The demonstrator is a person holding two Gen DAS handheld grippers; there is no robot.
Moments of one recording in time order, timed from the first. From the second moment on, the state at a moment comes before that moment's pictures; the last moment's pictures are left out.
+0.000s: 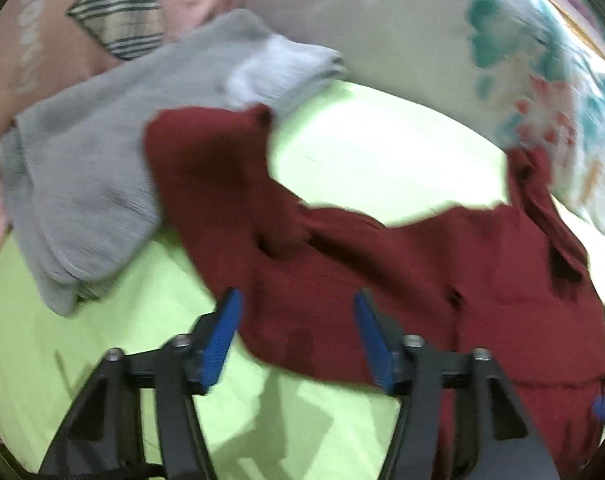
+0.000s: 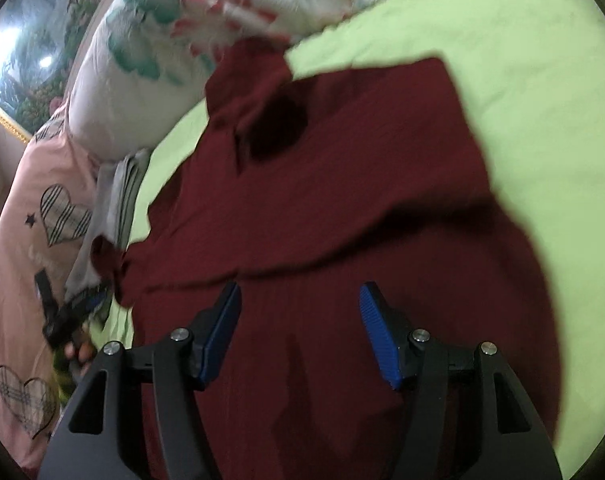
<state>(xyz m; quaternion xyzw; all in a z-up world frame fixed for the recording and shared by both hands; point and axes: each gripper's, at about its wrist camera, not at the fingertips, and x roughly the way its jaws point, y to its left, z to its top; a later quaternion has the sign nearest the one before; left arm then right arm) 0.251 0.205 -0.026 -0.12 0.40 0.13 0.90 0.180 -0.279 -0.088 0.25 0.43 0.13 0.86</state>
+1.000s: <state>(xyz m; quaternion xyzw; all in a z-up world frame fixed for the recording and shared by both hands) 0.312 0.253 -0.012 0.07 0.45 0.09 0.88 0.163 -0.272 -0.100 0.29 0.44 0.12 0.84</state>
